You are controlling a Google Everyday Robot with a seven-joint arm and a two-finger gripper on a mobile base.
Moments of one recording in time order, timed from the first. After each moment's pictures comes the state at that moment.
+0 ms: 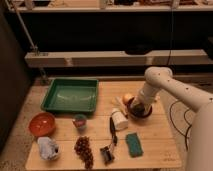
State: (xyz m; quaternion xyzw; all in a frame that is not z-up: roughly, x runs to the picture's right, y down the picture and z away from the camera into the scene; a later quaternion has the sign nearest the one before) arm 0.205 0.117 0.852 -0.27 -0.29 -0.43 0.81
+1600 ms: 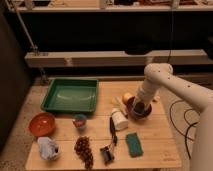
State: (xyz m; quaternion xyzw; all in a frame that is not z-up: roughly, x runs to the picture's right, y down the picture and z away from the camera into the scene) arm 0.194 0.073 0.816 -0.24 -0.25 -0.48 0.81
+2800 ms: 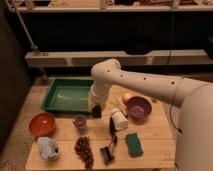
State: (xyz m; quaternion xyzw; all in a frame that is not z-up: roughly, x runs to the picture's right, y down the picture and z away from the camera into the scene) arm -0.072 0.099 0.752 -0.13 -0.37 -0.68 0.62
